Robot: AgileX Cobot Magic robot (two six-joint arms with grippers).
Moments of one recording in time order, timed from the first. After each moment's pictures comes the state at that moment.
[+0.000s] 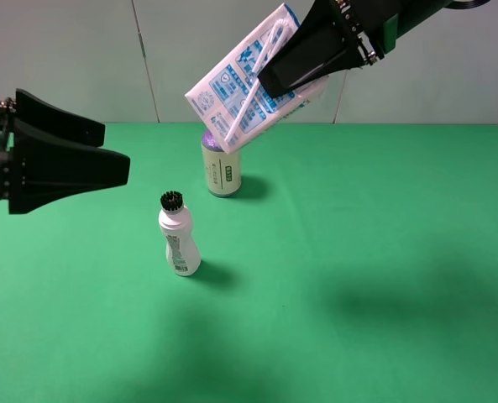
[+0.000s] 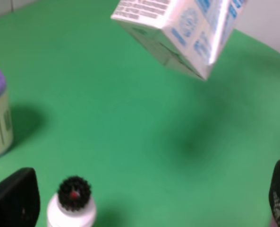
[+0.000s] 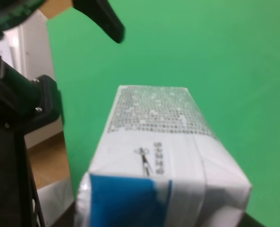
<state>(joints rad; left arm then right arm) -0.08 1.03 -0.54 -1.34 0.82 1.52 0.38 1.53 -1.38 0.92 1.22 -1.03</state>
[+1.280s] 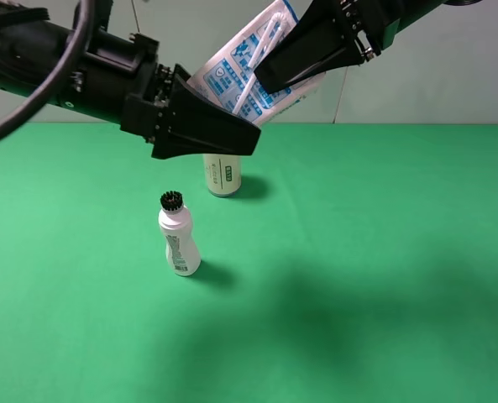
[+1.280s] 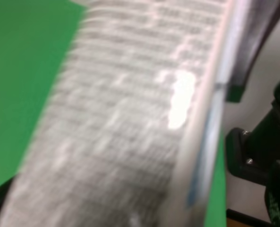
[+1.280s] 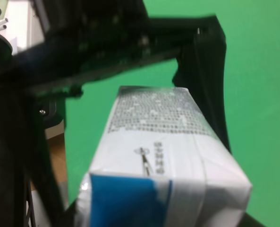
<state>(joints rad) -0.41 1.52 -0.91 -1.43 0.87 1.61 0.38 1.53 -1.38 0.95 1.22 -1.10</state>
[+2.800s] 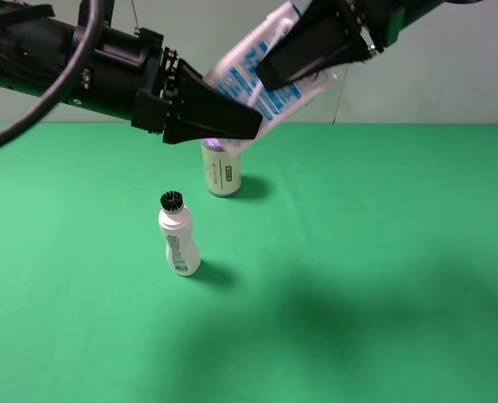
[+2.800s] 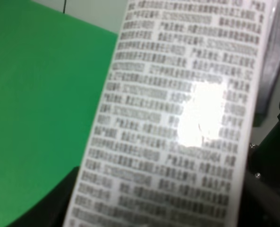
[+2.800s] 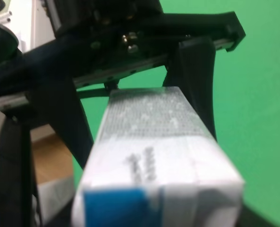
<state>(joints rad) -0.41 1.52 -0.91 -1.47 0.84 1.64 0.38 1.52 -1.38 0.95 1.21 -1.03</state>
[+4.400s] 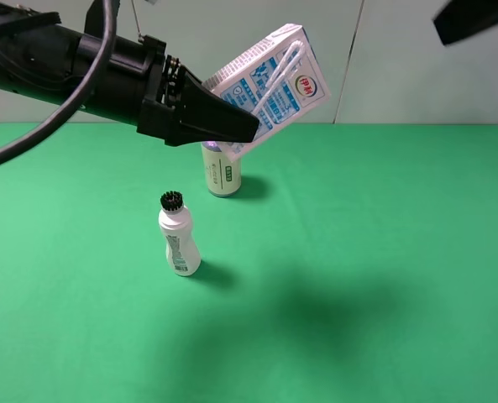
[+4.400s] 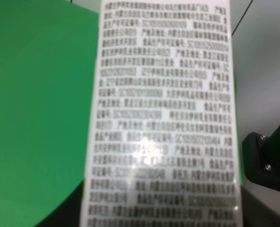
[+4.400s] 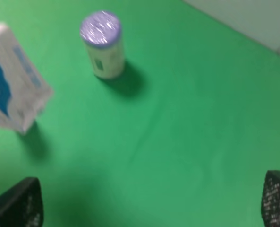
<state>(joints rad) -0.42 1.53 -0.91 -1.46 0.82 1.64 0.38 1.07 -1.33 0.16 1.17 -0.29</state>
